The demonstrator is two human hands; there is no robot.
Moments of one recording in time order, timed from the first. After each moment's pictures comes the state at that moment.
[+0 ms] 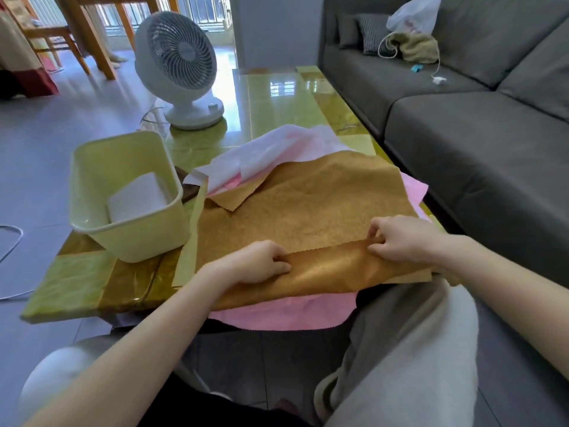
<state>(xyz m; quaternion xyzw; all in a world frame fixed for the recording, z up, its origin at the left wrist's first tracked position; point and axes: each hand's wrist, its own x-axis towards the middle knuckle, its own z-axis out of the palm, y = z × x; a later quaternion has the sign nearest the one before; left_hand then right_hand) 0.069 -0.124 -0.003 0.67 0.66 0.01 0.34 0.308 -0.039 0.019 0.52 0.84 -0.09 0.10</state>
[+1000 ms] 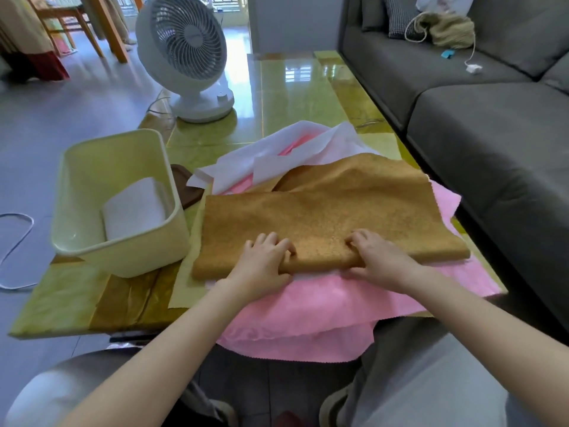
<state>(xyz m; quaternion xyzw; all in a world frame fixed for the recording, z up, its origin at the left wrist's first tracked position) 0.051 -0.078 -0.053 0.70 0.70 0.03 0.13 0.263 0.008 -0.051 0.46 0.87 -0.14 0.08</state>
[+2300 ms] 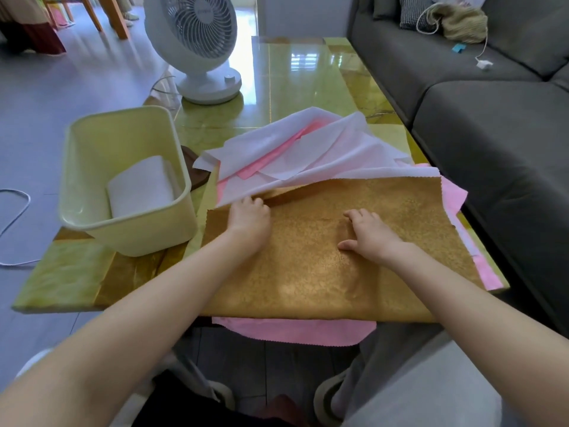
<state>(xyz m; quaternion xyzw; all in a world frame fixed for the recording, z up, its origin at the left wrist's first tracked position) 0.018 -0.044 -0.048 0.66 0.73 -0.17 -0.08 0.229 0.021 -0.055 0.52 0.84 -0.15 0.05</state>
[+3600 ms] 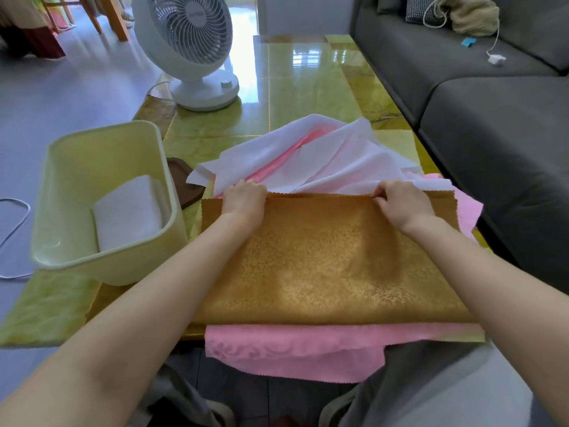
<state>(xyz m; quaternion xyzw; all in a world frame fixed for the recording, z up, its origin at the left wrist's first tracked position) -0.012 0.020 -0.037 0.62 0.79 0.00 -0.04 0.242 0.113 -0.035 0.57 0.81 -0.08 -0.11</state>
